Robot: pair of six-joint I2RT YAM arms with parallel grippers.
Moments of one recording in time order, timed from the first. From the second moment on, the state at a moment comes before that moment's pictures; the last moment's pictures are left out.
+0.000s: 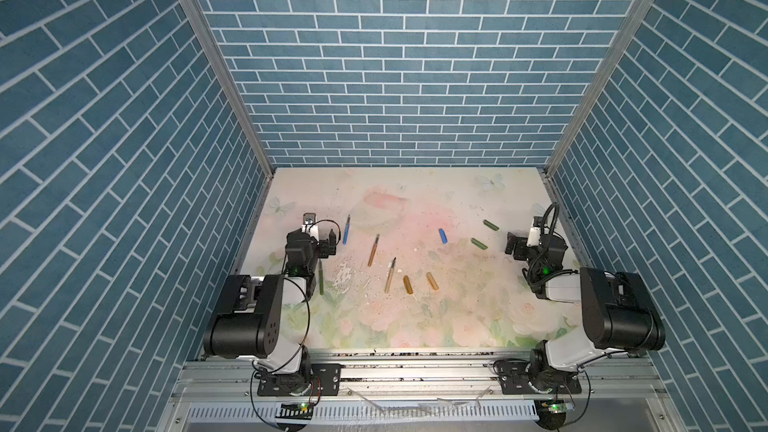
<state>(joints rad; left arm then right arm) -0.01 1.53 0.39 0.78 -0.04 0.07 -0.06 1.55 0.39 0.75 -0.04 0.00</state>
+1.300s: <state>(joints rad) -0.01 1.53 0.39 0.78 -0.04 0.07 -0.06 1.55 0.39 0.75 -0.04 0.00</state>
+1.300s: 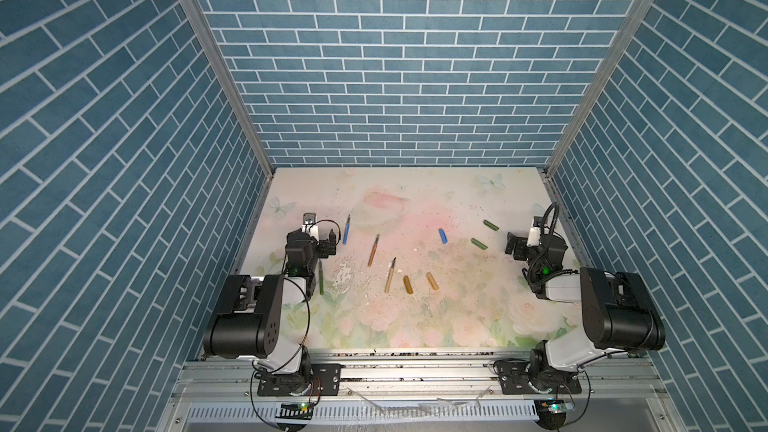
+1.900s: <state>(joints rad) -0.01 1.24 0.57 0.39 -0.05 0.04 -0.05 1.46 0.60 0.38 0.05 0.01</state>
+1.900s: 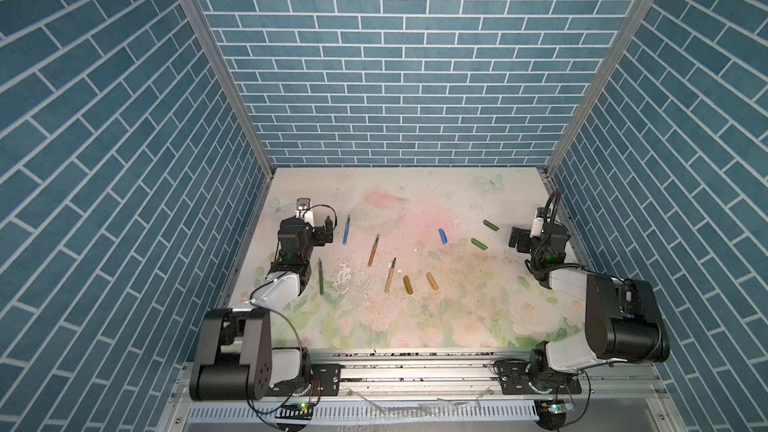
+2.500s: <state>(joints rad) 0.07 1.26 1.16 -0.21 0.05 -0.63 -0.03 1.29 0.98 -0.35 -0.16 0.53</state>
